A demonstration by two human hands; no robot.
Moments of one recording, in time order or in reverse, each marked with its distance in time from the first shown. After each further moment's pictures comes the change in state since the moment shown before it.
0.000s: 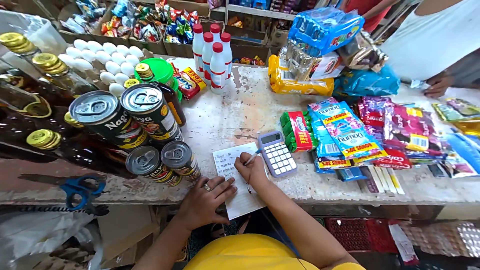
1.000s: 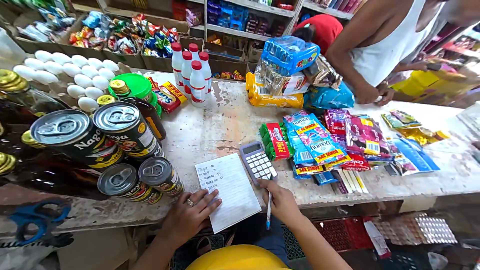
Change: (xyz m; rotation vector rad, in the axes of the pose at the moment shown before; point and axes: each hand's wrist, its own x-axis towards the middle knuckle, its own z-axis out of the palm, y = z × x) left_hand -0.001 -0.002 0.012 0.074 0.097 0.018; right_hand -0.086 0.013 -0.106 -0.525 -0.026 -0.090
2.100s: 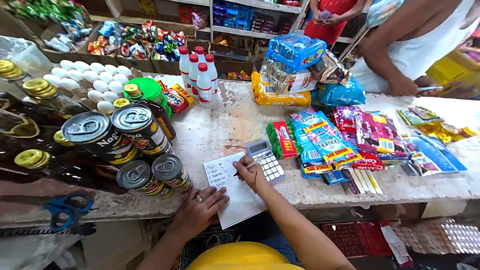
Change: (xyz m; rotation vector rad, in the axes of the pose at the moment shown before) left_hand 0.001 0.002 -0.008 -0.025 -0.019 -0.003; right_hand 0.093 -0.049 0.051 0.715 -0.137 0.243
